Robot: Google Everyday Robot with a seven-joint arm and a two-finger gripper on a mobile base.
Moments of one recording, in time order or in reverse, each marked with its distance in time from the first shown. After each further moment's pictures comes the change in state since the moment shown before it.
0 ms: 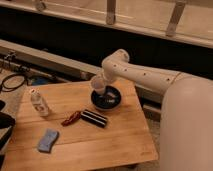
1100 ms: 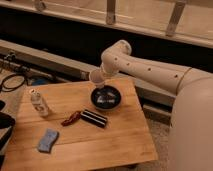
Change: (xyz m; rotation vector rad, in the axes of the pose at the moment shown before) arm -0.020 0.009 -0.052 0.012 -0.056 -0.039
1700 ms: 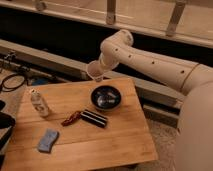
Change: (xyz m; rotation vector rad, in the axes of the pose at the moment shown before) arm -0.023 0.007 -0.053 -0.014 -0.046 -0.032
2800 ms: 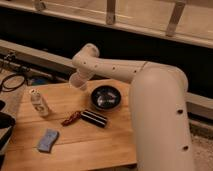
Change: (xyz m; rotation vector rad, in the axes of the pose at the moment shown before) arm -0.014 0.104 0.099 0.011 0.058 -0.201
